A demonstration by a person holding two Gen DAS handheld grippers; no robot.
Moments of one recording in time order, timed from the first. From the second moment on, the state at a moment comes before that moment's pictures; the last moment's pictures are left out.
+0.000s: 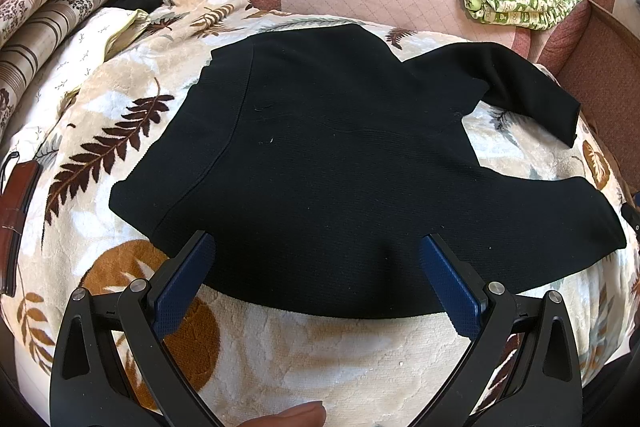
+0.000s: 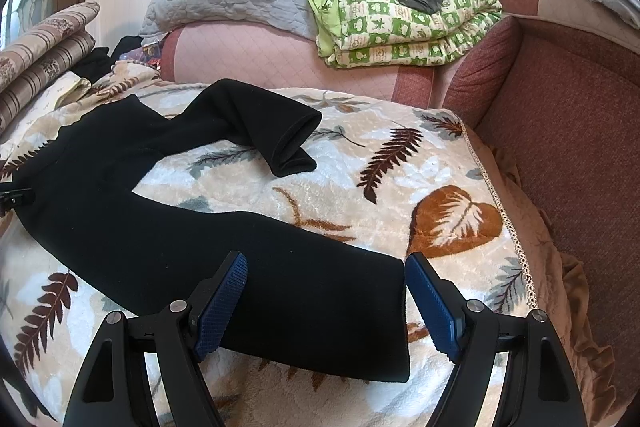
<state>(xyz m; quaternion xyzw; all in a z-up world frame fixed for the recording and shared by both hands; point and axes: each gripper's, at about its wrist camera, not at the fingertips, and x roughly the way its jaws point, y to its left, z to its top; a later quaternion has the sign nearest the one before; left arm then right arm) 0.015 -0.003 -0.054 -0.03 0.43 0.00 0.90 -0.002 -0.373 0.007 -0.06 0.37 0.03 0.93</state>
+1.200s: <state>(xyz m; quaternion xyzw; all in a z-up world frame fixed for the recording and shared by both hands) 0.008 0.103 0.002 -0.13 0.33 -0.04 0.94 -0.030 -0.433 0.042 0.08 0.32 0.01 0.95</state>
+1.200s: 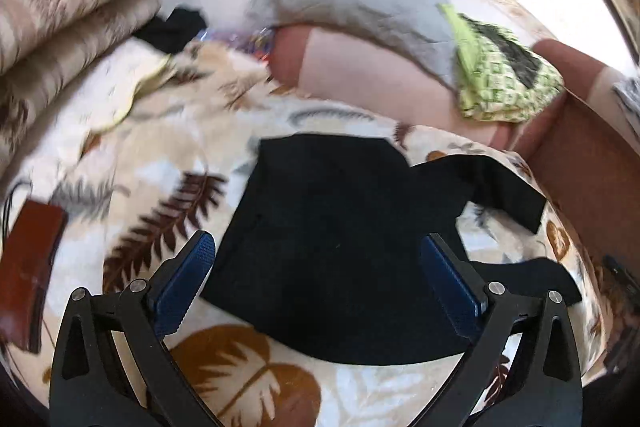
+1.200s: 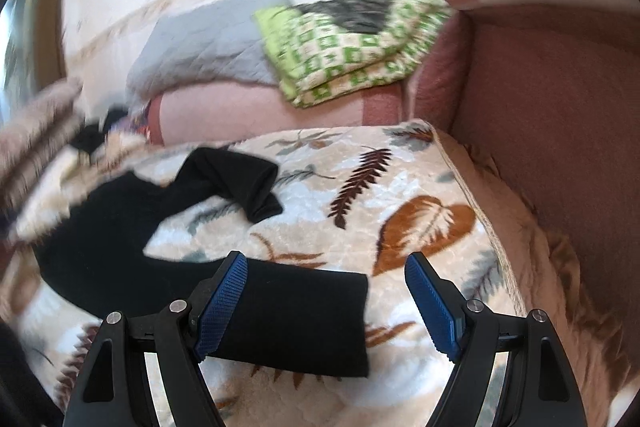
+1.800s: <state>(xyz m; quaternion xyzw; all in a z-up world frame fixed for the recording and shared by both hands) 0.014 0.146 -0.036 -0.31 0.39 -0.03 0.86 -0.019 -0.498 -0.051 0.51 0.43 0.12 0.73</state>
